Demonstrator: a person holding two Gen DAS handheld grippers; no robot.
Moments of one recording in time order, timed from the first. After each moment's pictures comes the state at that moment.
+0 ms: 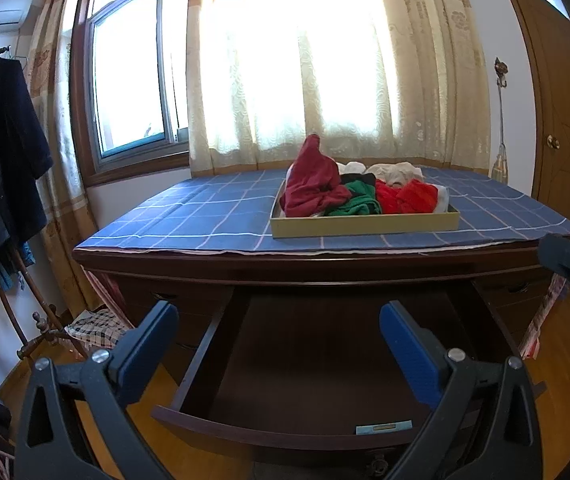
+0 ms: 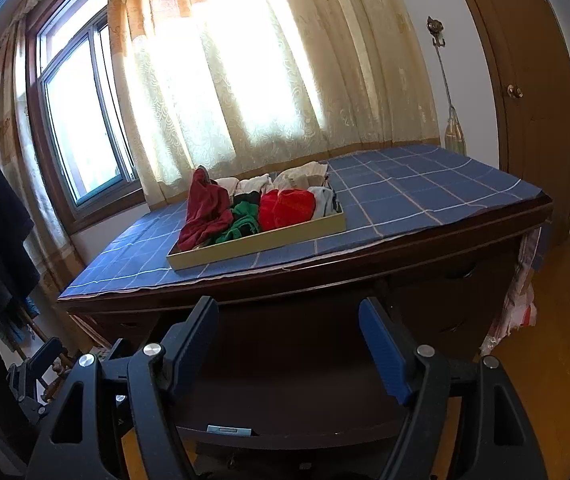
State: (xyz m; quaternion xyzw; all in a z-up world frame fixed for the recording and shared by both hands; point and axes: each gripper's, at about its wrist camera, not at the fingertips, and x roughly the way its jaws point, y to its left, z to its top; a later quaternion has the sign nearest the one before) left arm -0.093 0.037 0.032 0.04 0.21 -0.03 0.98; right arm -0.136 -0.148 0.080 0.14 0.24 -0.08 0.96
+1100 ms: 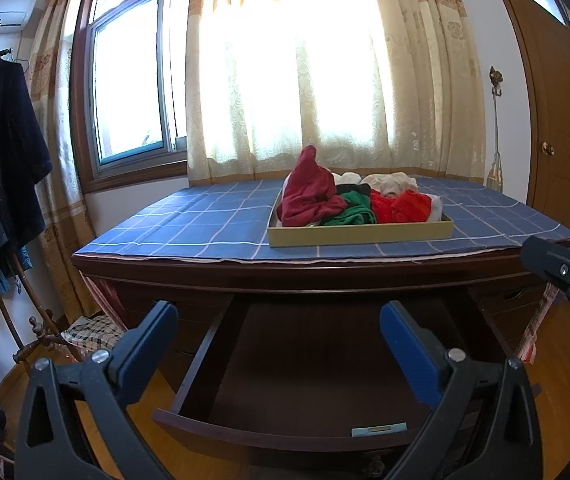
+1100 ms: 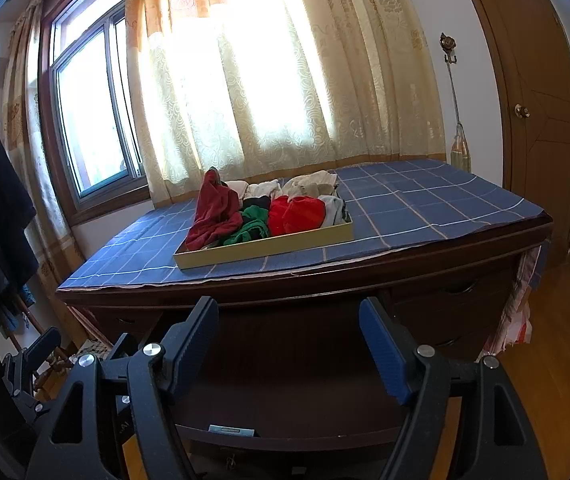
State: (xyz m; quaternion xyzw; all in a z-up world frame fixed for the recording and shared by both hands) left arm -0.101 0.038 0.035 0.04 0.19 -0.04 0.98; right arm -0.139 -0.132 0.086 0.11 0.23 -0.08 0.96
